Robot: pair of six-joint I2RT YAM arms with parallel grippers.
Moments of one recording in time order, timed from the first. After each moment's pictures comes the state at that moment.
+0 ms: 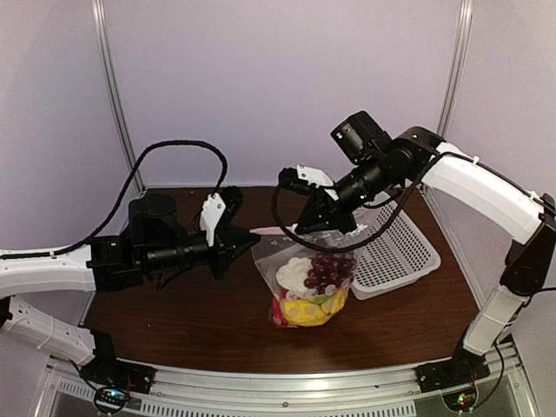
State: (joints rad) left arm -1.05 1.14 0.82 0.10 0.00 0.01; right arm 0.82 1.69 1.81 -1.03 -0.54 -0.62
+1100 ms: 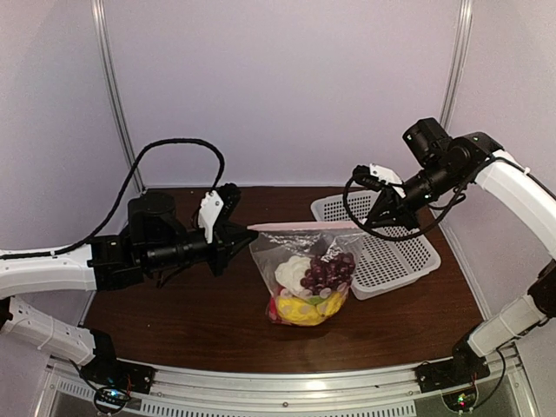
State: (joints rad) left arm -1.03 1.14 0.81 0.12 0.00 0.01; right arm 0.48 1.42 1.56 -1.19 -0.53 -0.74
